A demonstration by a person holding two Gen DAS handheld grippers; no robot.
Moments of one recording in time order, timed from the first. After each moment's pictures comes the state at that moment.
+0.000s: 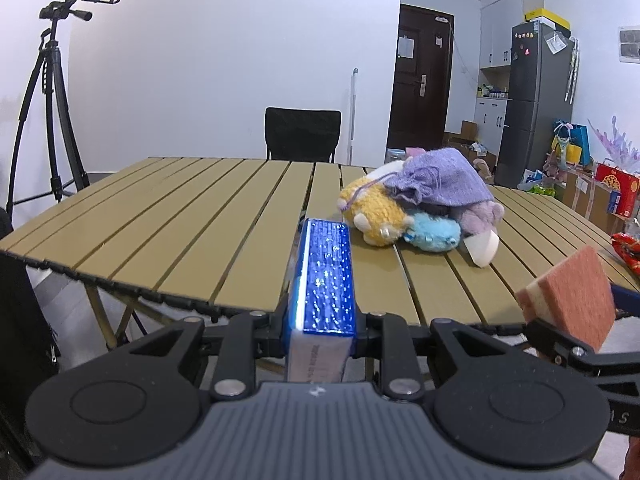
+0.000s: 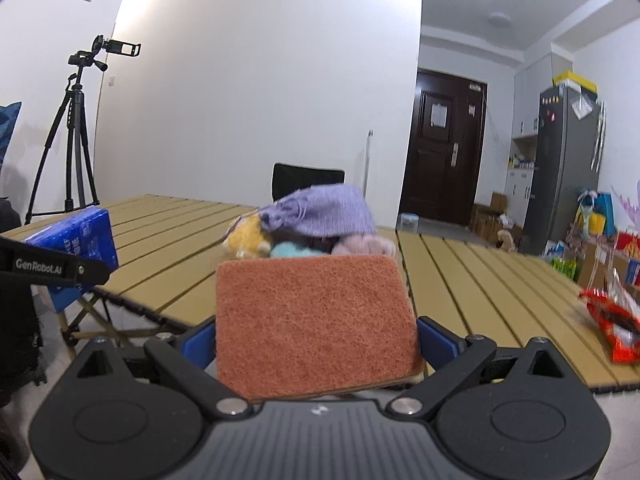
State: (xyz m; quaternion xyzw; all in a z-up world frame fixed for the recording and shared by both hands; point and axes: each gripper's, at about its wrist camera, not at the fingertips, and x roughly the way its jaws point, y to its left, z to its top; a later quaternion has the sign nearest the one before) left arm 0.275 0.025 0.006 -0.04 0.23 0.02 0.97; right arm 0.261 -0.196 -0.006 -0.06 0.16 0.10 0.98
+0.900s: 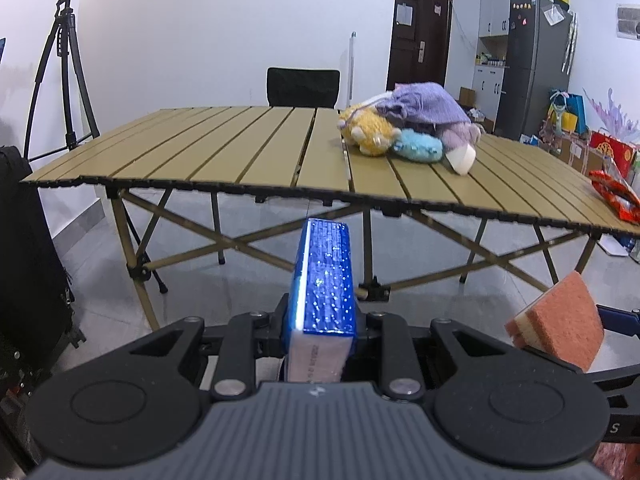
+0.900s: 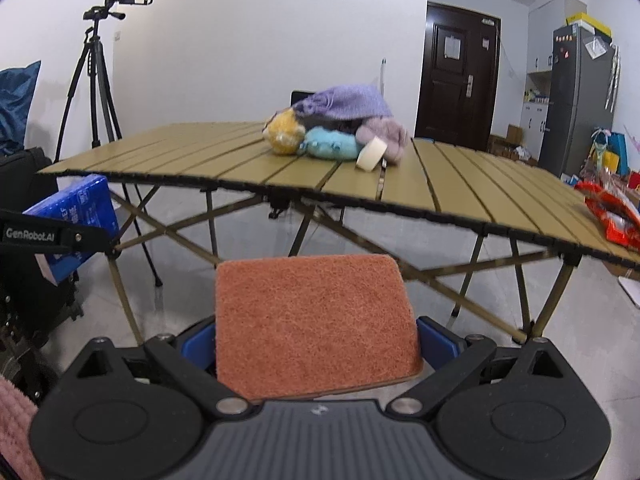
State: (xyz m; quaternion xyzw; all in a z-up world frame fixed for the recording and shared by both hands) left arm 0.186 0.024 -0.036 -0.03 0.28 0.02 0.96; right arm 0.174 -0.201 -0.057 -0.05 0.27 0.12 0.95
